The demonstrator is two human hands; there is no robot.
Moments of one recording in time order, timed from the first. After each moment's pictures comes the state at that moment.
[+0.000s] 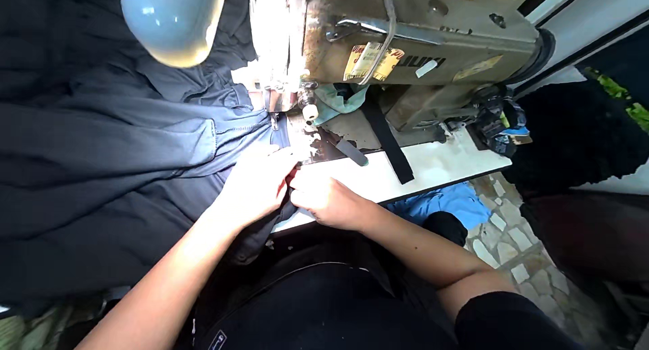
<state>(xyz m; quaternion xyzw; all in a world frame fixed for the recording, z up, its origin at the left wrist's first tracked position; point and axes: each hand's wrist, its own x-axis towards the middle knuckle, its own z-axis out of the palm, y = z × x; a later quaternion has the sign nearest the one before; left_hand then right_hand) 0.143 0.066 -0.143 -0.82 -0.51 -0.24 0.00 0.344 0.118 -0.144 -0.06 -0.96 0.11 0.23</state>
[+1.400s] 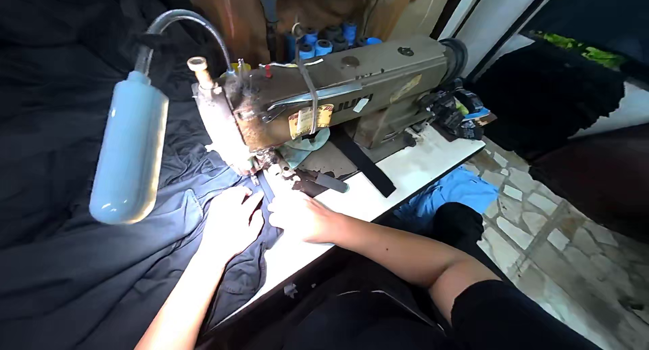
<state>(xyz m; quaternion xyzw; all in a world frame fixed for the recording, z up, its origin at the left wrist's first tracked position) 0.104 0.111 -0.164 -0.82 -0.52 -0.23 0.04 0.320 0.141 -0.143 -0.19 -0.96 0.15 0.17</state>
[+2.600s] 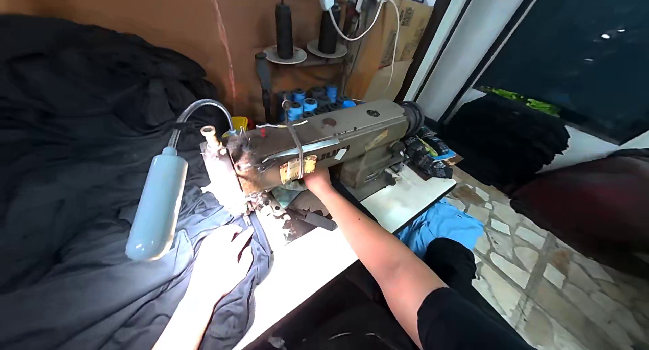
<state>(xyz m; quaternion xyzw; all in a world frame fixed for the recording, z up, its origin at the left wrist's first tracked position) 0.109 0.107 -0.165 -0.79 -0.55 -0.26 0.06 0.336 0.265 -0.106 -0.60 -0.66 0.27 0.37</state>
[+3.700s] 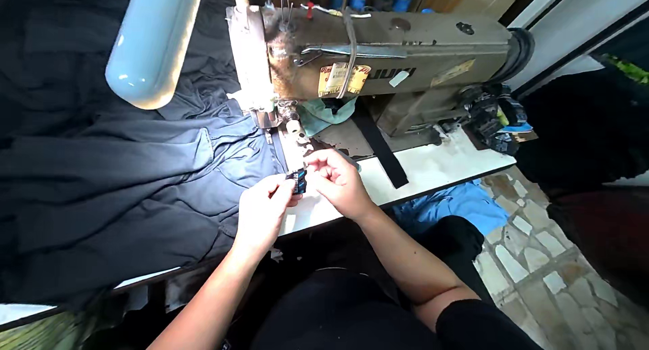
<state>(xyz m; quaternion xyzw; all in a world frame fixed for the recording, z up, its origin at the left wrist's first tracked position) 0.211 0.032 -0.109 -0.45 -0.60 -0.56 -0.36 0.360 0.116 -0.116 -0.27 -0.75 0.44 0.41</state>
